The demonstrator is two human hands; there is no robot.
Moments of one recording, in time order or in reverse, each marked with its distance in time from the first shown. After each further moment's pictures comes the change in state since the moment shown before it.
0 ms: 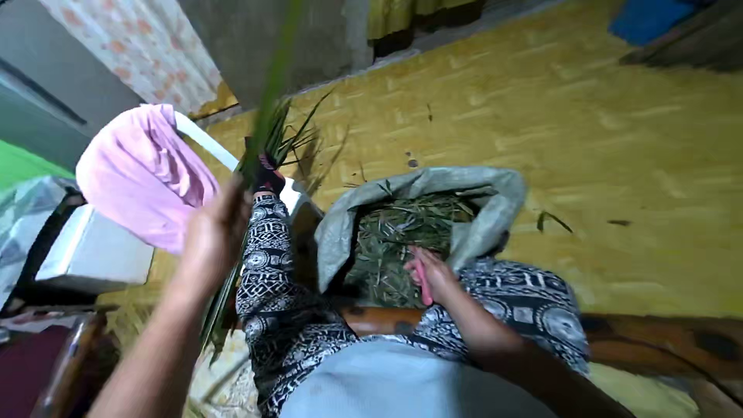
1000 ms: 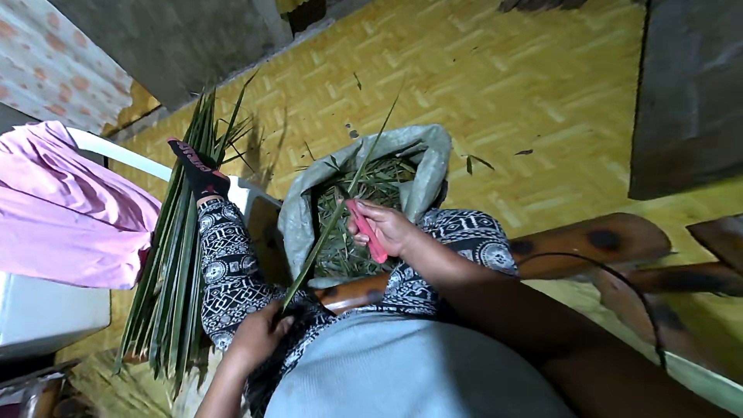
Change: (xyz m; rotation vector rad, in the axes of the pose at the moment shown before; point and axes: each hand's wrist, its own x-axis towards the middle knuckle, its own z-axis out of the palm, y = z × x) left_hand -0.101 -0.031 0.138 -0.115 -1.000 -0.312; right_hand -0.028 -0.069 0.011 0.417 -0.467 -0.106
